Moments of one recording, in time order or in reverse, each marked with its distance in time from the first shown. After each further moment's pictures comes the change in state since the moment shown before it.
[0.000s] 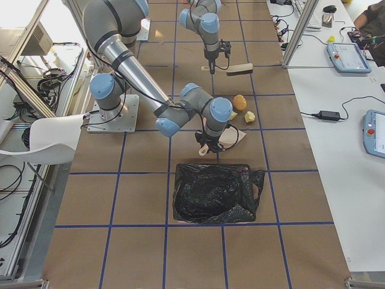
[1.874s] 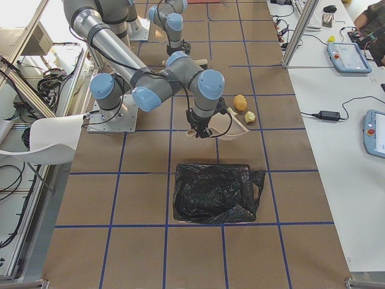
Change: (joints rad) left arm -0.013 0.430 -0.879 0.299 -0.228 -0.024; right arm -0.090 -0.204 -0.123 0.385 0.038 0.226
